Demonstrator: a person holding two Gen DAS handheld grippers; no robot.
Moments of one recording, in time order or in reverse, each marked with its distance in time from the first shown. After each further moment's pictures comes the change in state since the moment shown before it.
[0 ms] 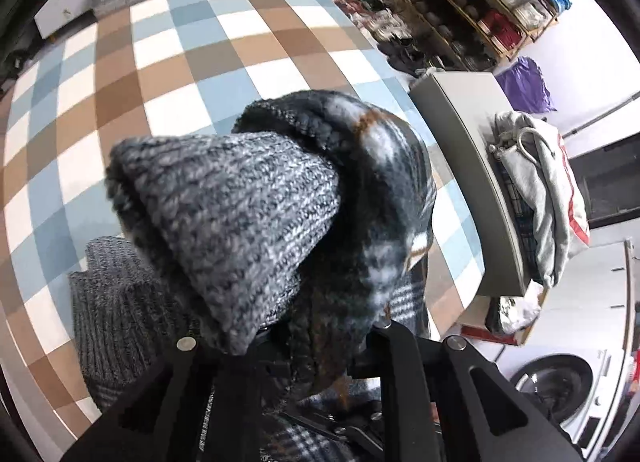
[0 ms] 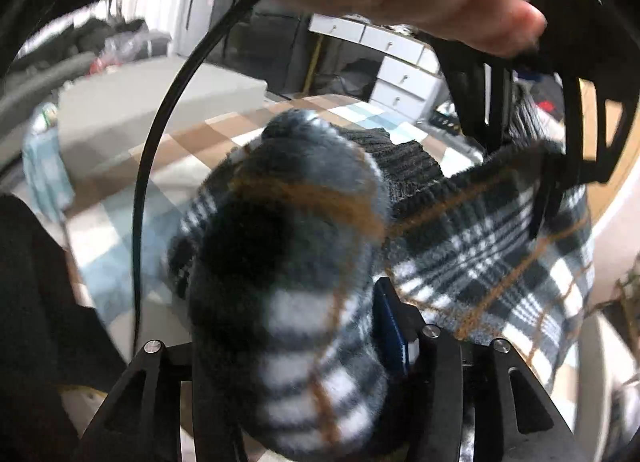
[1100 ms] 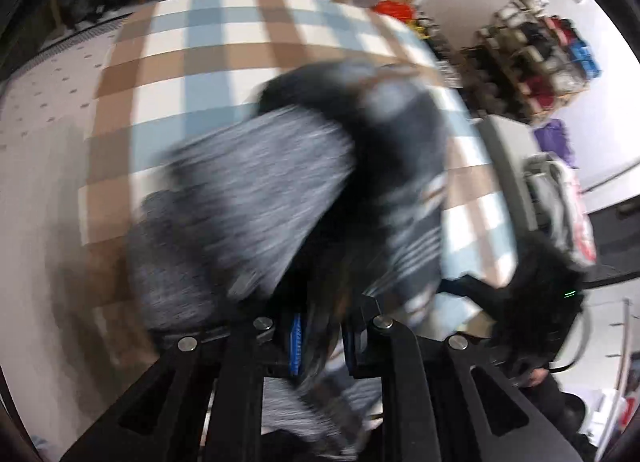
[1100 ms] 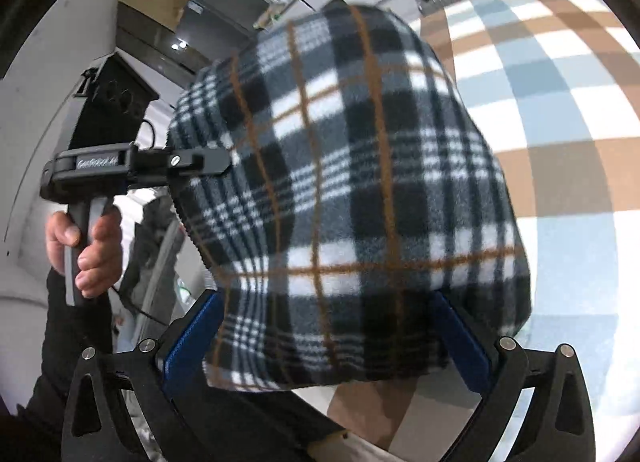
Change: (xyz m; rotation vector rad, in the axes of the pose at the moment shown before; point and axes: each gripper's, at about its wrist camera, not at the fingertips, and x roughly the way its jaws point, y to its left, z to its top) left arm -0.054 0.106 -0.085 -0.192 -0.108 0.077; right arm 0.029 -0.107 0.003 0.754 0.111 0.574
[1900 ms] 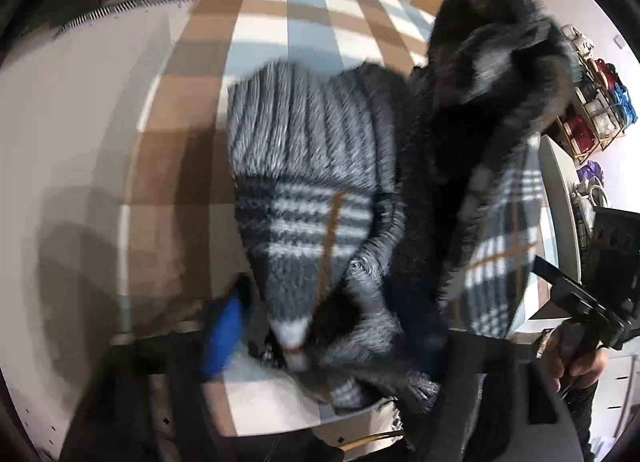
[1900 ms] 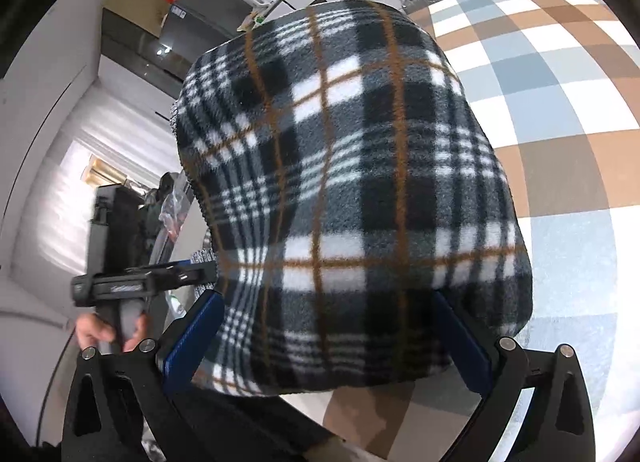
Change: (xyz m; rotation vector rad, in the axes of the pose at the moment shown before) left arm 0.036 0.059 -0.063 -0.185 -0.064 0.022; right arm 0.016 0.021 0.005 0.011 -0.019 -0.029
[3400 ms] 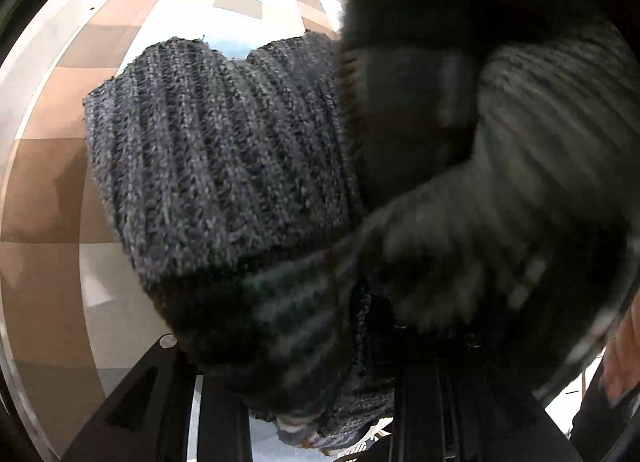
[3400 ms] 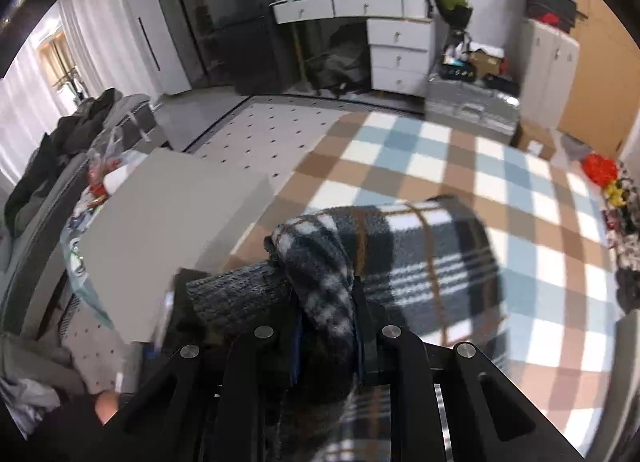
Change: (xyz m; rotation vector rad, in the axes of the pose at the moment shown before) left arm 0.019 0.035 0.044 0.020 -0.061 -0.297; right arm 0.041 0.175 0.094 -0.393 0.034 -0.398
